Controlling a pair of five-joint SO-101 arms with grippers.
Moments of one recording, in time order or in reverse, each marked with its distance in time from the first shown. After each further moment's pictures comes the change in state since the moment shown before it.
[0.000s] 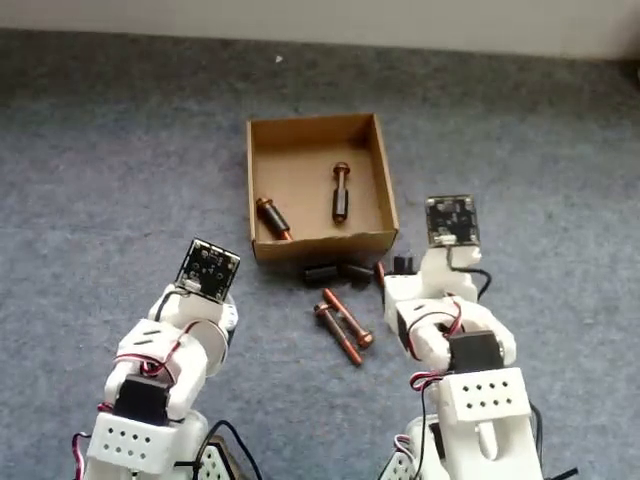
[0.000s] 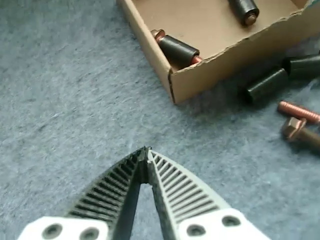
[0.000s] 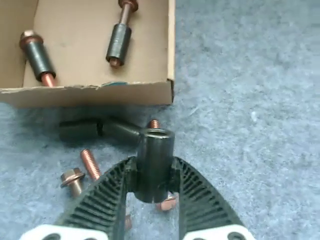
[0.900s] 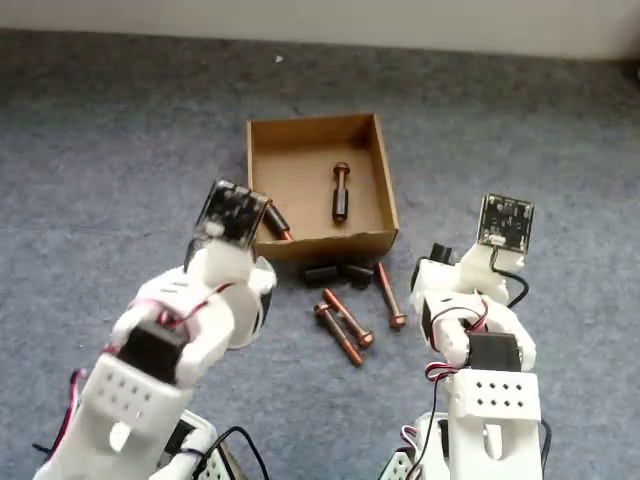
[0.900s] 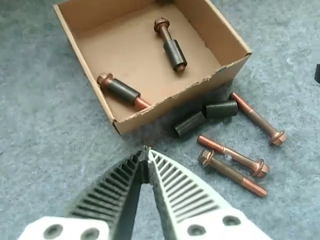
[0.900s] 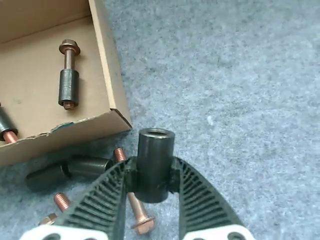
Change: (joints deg) left arm 13.8 31.4 -34.0 7.1 15.4; right arm 8.9 0.0 0.6 -3.5 -5.5
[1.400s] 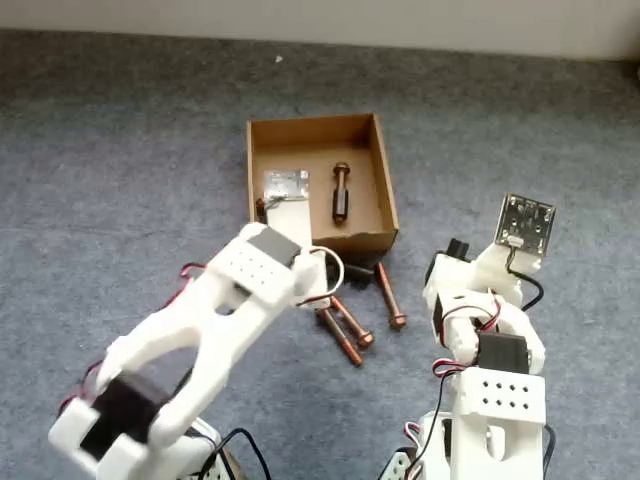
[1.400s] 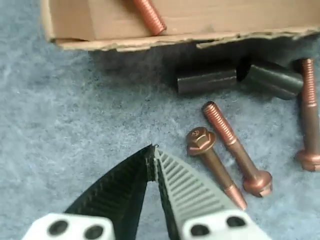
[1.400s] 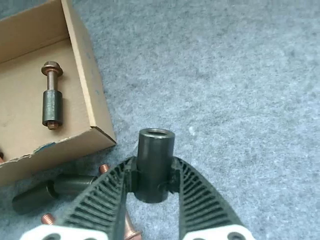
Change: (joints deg) left arm 7.6 53.5 -19.8 -0.1 33.9; right arm 4.3 0.0 0.0 -2.3 0.0
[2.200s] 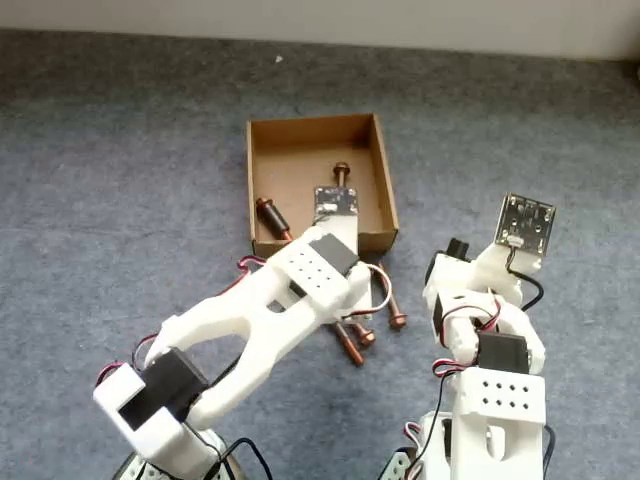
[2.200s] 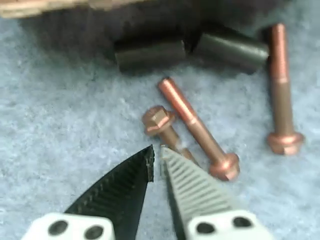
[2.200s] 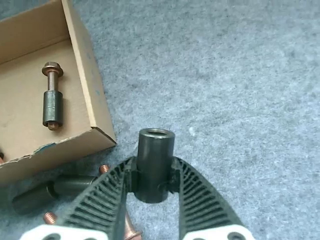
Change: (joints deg) left arm 9.9 10.8 -10.4 3.9 6.6; right arm 0.0 0.0 0.0 -0.1 0.0
